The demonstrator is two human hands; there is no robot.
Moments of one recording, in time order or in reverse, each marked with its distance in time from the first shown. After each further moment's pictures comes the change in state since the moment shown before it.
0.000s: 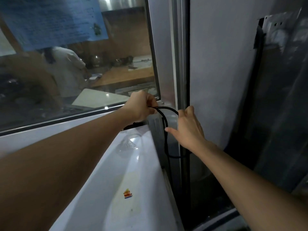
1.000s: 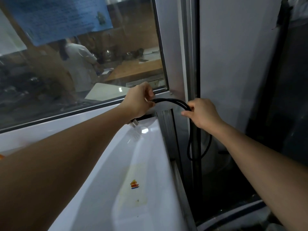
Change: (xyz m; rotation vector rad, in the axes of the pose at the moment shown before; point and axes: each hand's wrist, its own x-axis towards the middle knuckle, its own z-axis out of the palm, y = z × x) left_hand -0.015 -0.018 0.001 -0.096 0.107 -0.081; right_hand 0.031 0.027 0.001 0.267 -0.095 -0.030
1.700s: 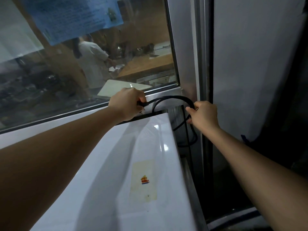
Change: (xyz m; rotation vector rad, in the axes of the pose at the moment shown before) left_hand -0.019 -0.034 -0.031 0.514 -0.029 0.011; right_hand -0.002 -0.011 0.041 0.397 0.159 0.233
